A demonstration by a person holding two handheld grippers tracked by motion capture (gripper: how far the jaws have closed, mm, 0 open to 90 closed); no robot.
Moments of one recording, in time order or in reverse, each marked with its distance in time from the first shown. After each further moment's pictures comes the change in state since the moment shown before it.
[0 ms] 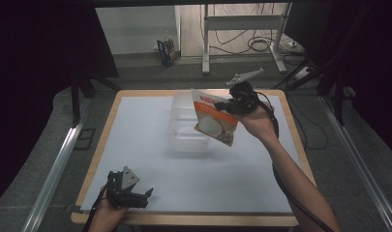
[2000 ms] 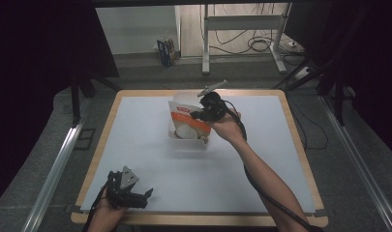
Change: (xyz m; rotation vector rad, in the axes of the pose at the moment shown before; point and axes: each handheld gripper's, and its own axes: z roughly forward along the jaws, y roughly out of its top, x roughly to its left) left arm 0.002 -0.001 0.000 -0.001 -0.025 -0.007; right arm 0.008 -0.008 0.105 0.049 0.086 0.006
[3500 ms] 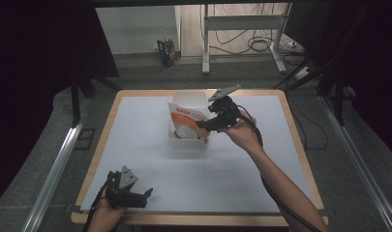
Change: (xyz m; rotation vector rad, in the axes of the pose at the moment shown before) left arm 0.001 -0.001 -0.001 -0.015 -0.005 -0.019; right arm 0.014 -0.016 -0.044 -0.035 -0.082 -0.065
